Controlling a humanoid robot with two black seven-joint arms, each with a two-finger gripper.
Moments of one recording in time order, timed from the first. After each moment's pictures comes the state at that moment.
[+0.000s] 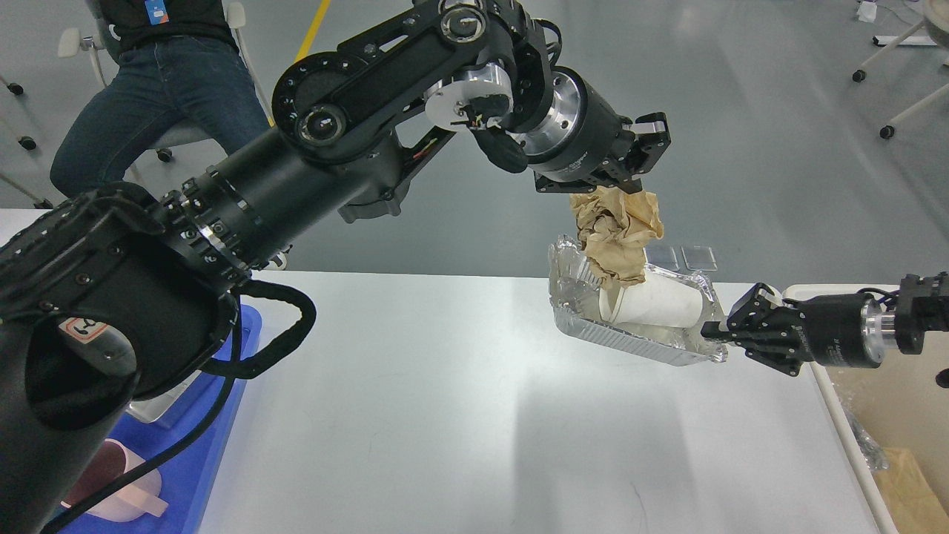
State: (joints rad) left arm -1.52 -0.21 -0.69 -0.85 0.63 -0.60 0.94; right arm 0.62 -0.86 0.70 1.20 -0.58 0.79 -0.17
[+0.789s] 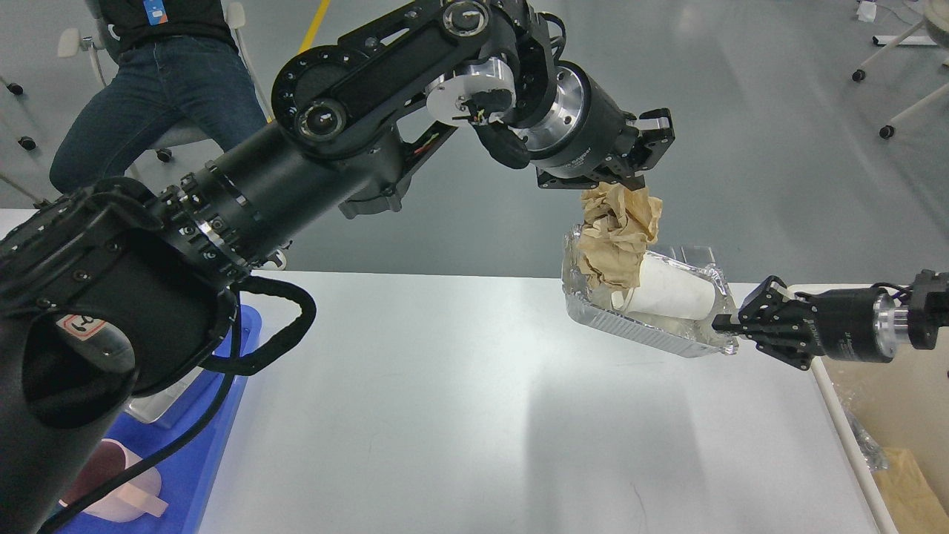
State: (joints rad) left arm -1.53 -0.20 -0.68 -0.85 0.63 -0.60 0.94; right arm 0.62 -0.87 0.71 1.18 -0.58 0.80 -0.17
